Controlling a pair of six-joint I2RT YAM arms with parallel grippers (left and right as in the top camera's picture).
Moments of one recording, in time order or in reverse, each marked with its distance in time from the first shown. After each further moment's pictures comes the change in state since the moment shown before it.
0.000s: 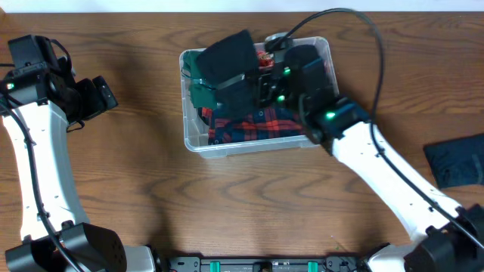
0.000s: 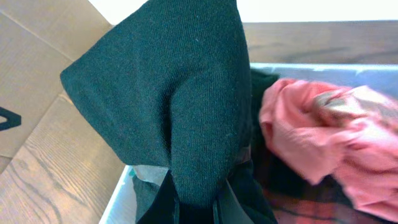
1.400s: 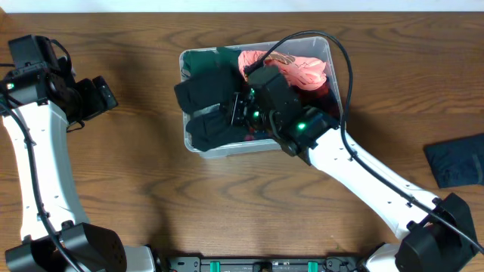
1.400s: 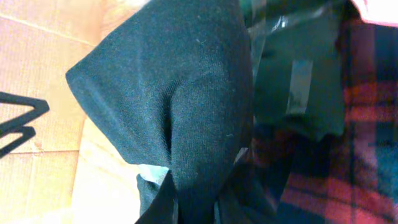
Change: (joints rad) left arm 0.000 0.000 0.000 0.000 0.000 0.000; right arm 0.131 0.056 0.000 -0.091 -0.044 0.408
